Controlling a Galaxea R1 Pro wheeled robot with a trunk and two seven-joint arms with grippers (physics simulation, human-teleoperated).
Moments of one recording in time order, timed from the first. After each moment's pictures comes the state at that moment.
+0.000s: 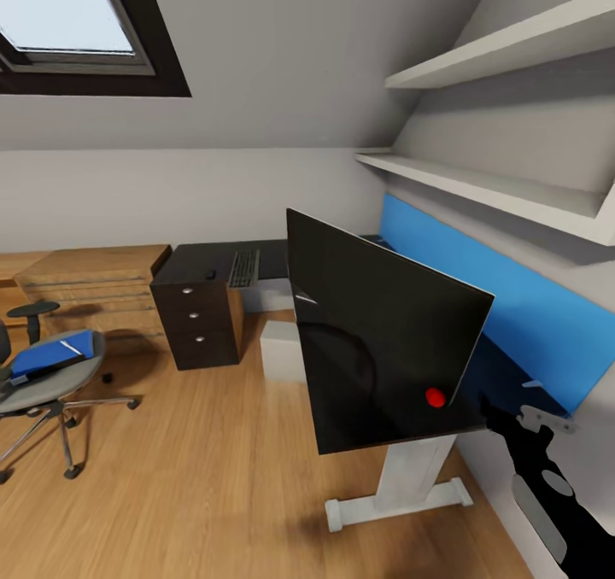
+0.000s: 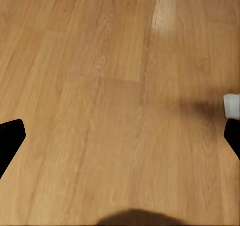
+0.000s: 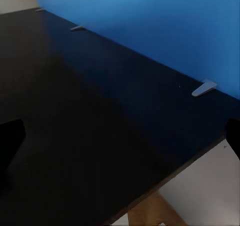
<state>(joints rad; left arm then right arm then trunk) -0.12 -0.04 0.12 -0.16 0.12 -0.73 0.03 -0.39 -0.32 0.02 -0.89 -0.48 -0.21 -0.19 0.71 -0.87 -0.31</state>
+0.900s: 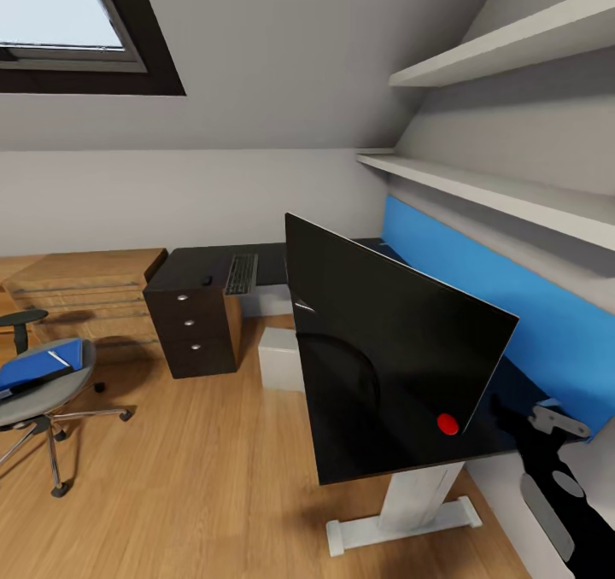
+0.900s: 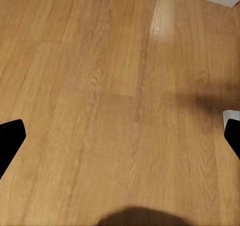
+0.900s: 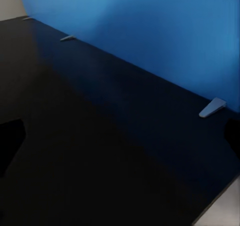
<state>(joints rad) -0.12 -0.04 0.12 -0.16 0.12 -0.74 0.03 -0.39 -0.33 -0.04 -0.88 -0.48 -0.21 -0.19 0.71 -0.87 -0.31</state>
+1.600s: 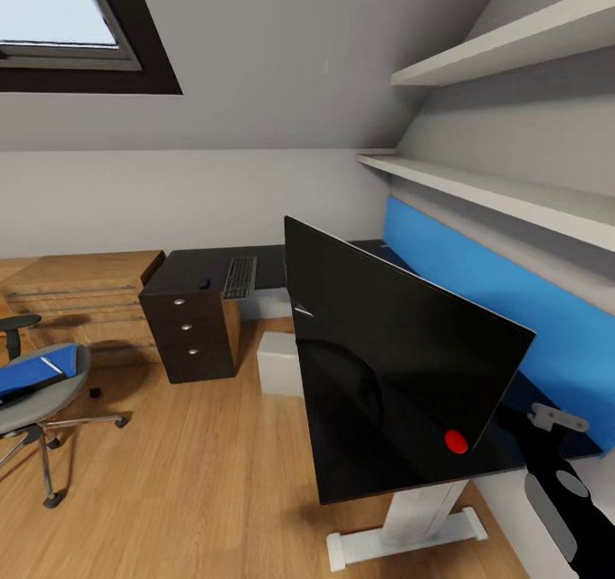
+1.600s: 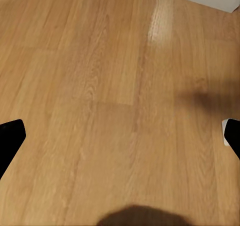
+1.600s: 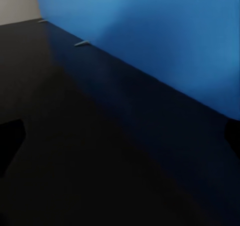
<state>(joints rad) -0.12 -0.04 0.12 -0.16 0.12 -0.74 0.03 -0.39 -0.33 -0.07 -0.89 -0.43 -0.21 -0.12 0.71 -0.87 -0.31</state>
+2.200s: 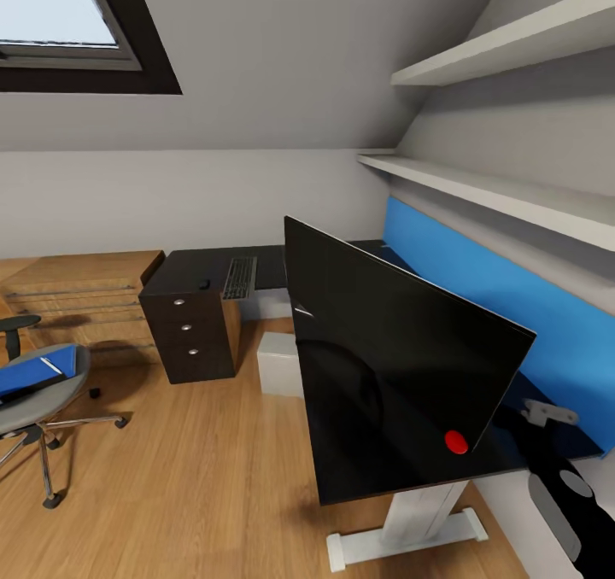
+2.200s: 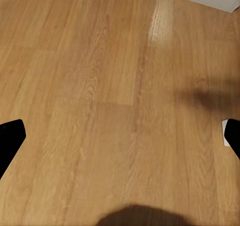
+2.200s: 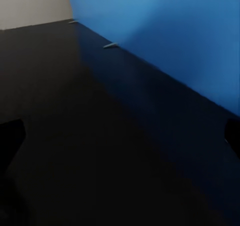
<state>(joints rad) -0.12 -0.04 0.12 -0.16 0.12 -0.74 0.03 -0.39 -0.34 -0.08 -0.89 -0.41 -0.21 0.01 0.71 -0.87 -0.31</state>
